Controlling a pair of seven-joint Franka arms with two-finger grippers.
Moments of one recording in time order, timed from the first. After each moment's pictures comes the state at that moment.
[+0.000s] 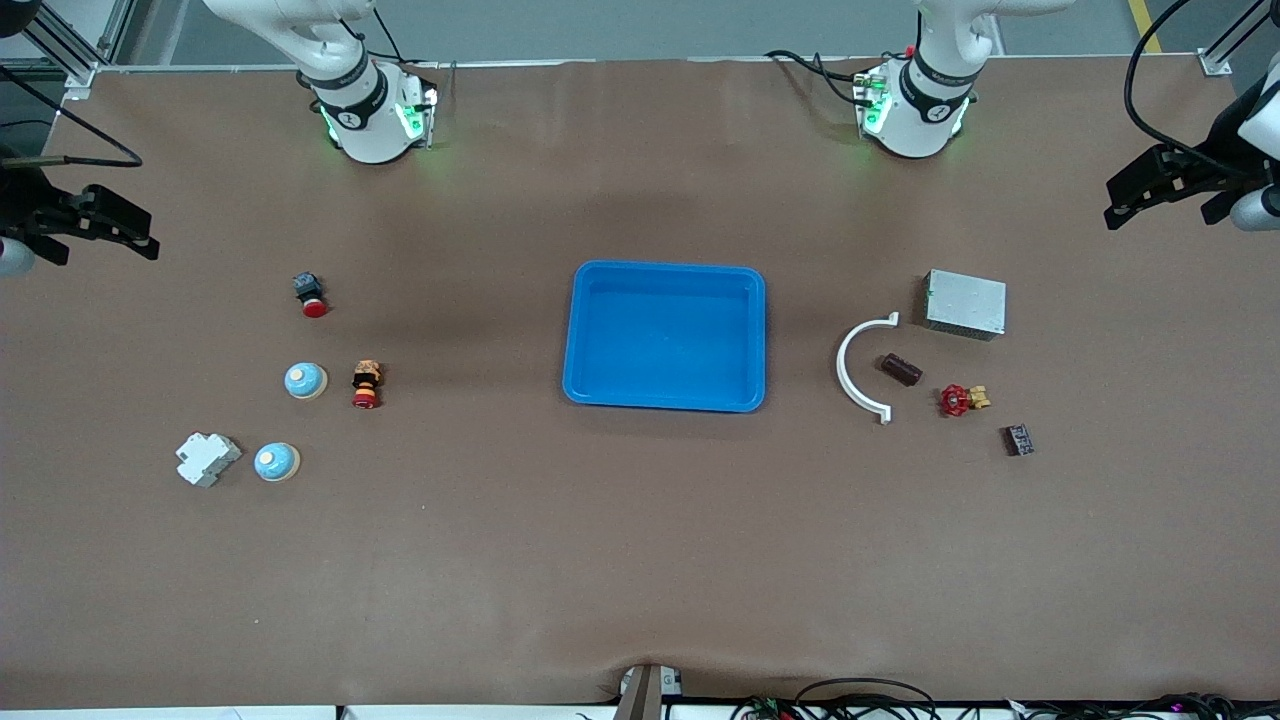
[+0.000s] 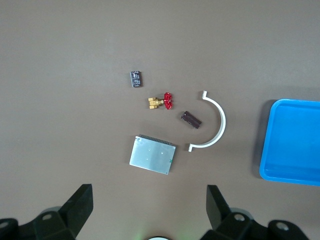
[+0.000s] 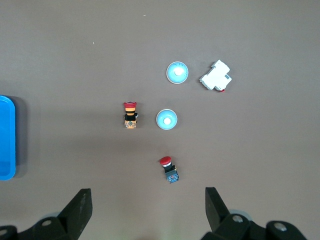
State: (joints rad) left arm -0.07 -0.10 0.01 -1.59 0.04 1.50 -0.08; right arm 0.00 -0.05 -0.04 -1.62 -0.02 1.53 -0.10
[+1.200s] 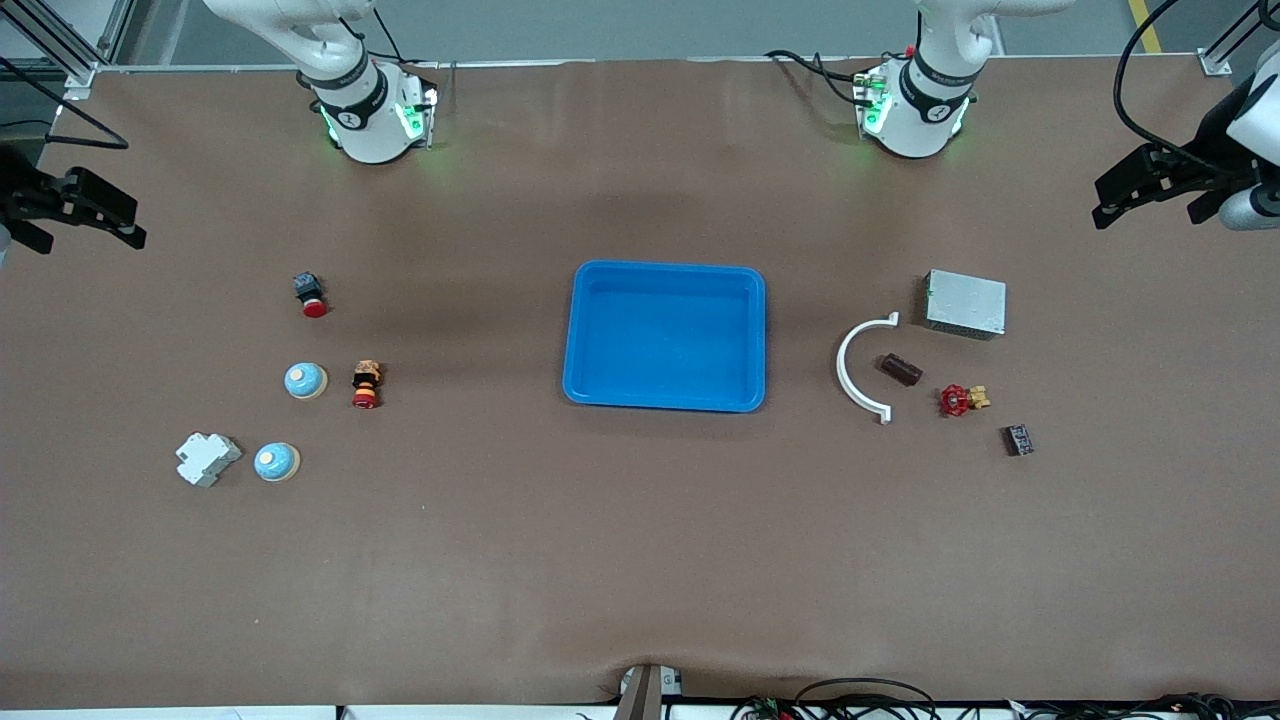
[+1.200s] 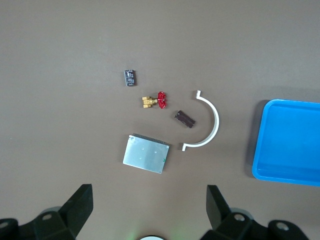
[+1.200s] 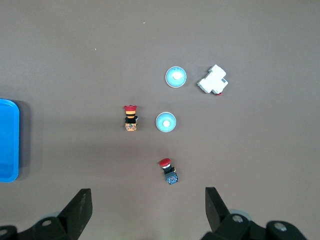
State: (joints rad) left arm -0.08 -0.10 0.00 -1.59 0.02 1.49 -0.10; right arm 0.00 -0.08 -0.04 -1.61 -0.02 1.52 -0.10
